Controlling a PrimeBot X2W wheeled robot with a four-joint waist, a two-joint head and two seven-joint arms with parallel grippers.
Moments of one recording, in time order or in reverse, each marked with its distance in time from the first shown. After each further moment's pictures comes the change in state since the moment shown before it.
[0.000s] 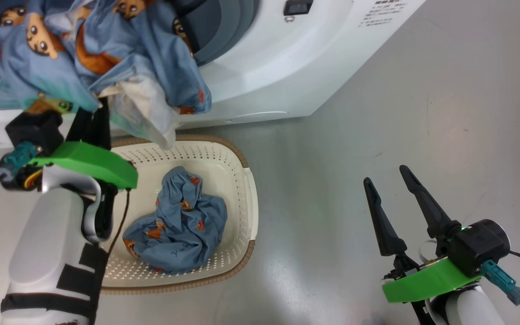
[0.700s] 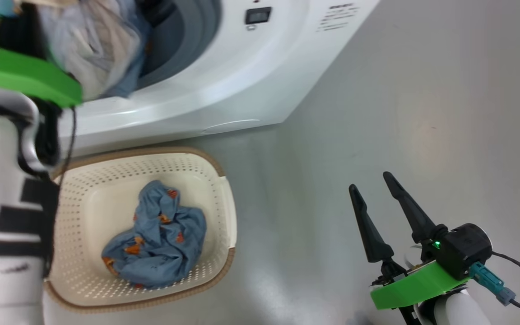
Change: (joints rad) left arm -0.213 0.062 0.051 -0.079 -0.059 0.071 0.121; right arm 0.000 0.002 0.054 0.021 0.054 0.000 0.000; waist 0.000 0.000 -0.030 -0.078
